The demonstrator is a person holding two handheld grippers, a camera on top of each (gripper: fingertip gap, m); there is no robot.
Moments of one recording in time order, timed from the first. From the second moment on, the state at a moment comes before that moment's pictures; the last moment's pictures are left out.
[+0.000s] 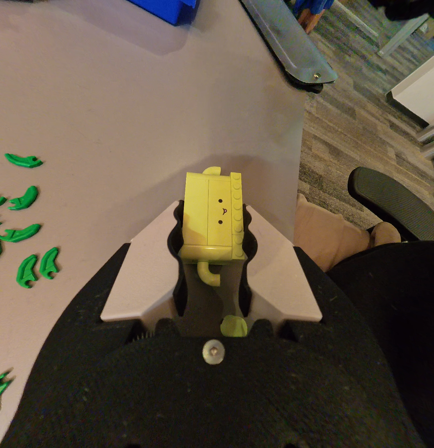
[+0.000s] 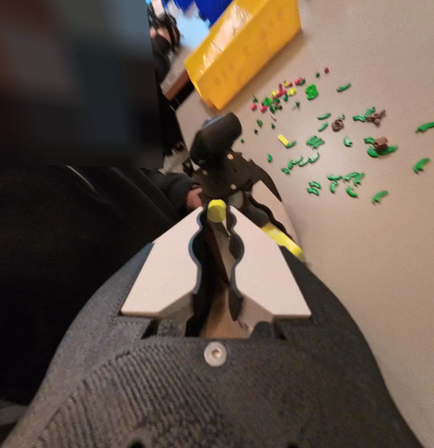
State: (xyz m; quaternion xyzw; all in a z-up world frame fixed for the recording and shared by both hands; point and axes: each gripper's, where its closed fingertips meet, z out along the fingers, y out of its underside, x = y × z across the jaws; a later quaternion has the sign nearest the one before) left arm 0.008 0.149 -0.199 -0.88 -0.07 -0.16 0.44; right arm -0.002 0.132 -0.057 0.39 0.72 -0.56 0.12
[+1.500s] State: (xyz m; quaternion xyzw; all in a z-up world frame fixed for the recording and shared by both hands) left arm 0.008 0.149 -0.199 -0.88 -0.07 -0.16 0.44; right arm 0.015 0.145 -0.168 0.08 0.99 -0.09 0.11
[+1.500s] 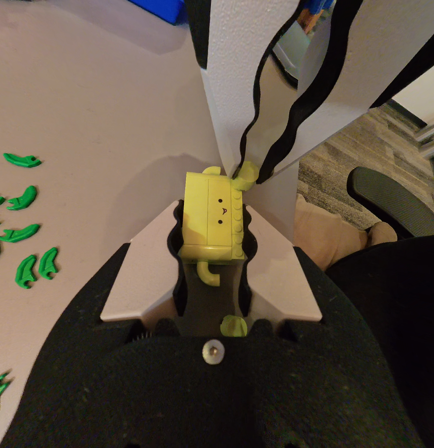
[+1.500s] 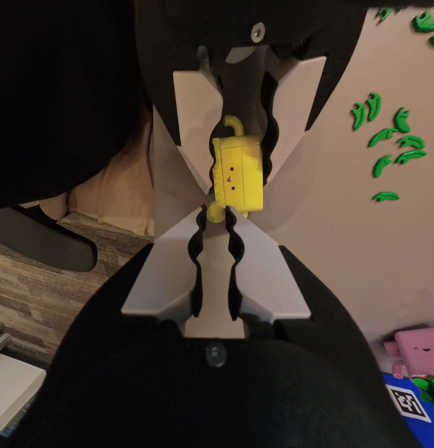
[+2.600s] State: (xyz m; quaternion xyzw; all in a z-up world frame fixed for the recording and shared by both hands) left arm 0.008 0.149 -0.199 -0.88 -0.07 -0.17 0.44; right arm 0.013 0.146 -0.168 0.05 0.99 -0.09 0.14
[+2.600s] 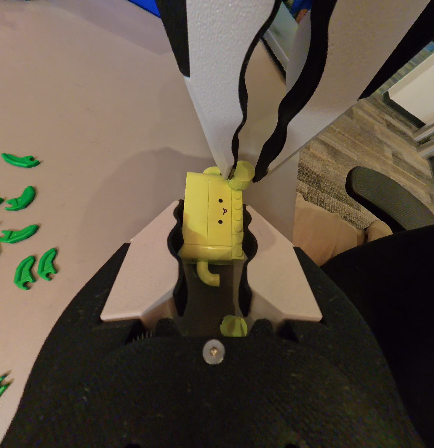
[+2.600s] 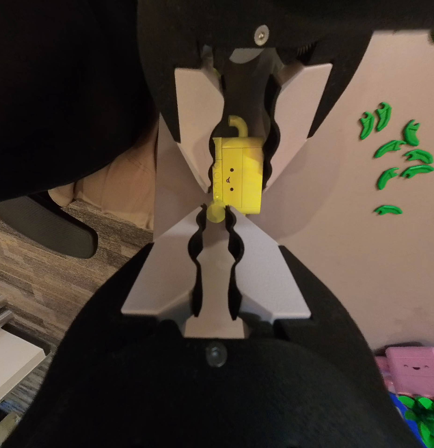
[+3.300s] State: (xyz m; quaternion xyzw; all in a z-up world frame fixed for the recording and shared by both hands) left arm 0.008 0.149 -0.199 -0.88 -0.07 -0.17 0.44; right arm 0.012 0.146 -0.169 0.09 0.98 -0.08 0.15
